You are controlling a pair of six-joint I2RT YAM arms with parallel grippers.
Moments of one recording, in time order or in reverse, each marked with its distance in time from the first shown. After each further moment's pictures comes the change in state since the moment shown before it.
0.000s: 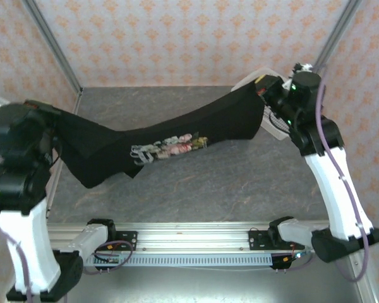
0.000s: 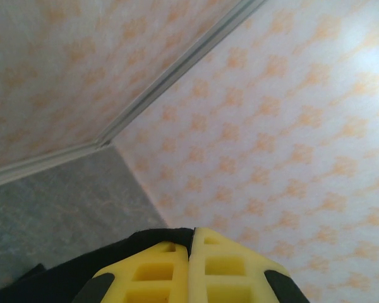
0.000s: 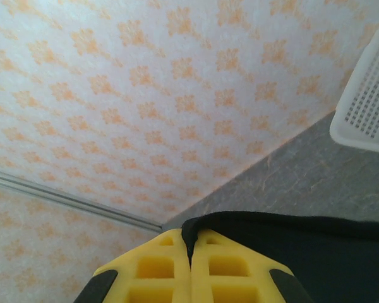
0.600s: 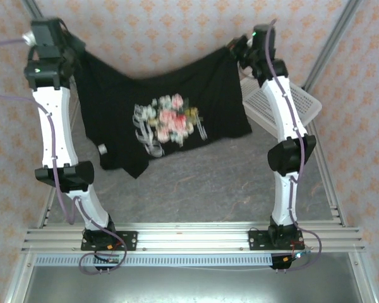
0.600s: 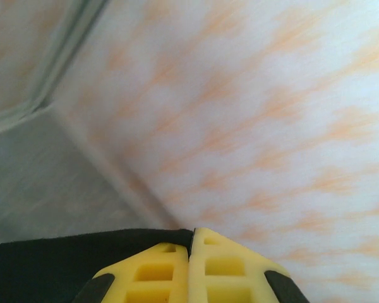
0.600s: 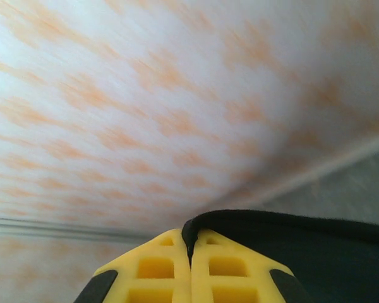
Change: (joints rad) left arm 0.136 0.832 0.761 0.105 0.332 0.080; right arm -0.115 0.915 0.922 0.040 -0.253 0.058
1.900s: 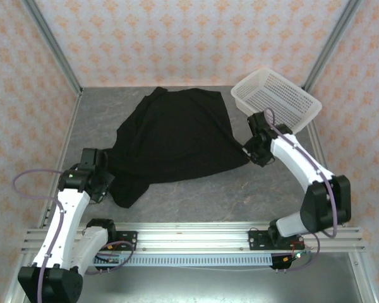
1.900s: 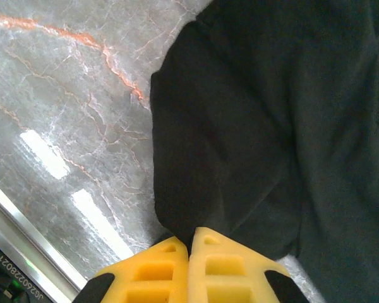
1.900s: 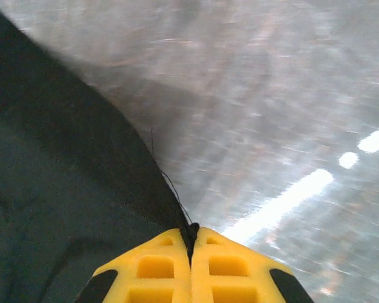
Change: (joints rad) left arm -0.156 -1.045 -1.843 -0.177 -0.049 -0.215; right arm 0.080 -0.756 -1.435 -0.427 0.303 0.093
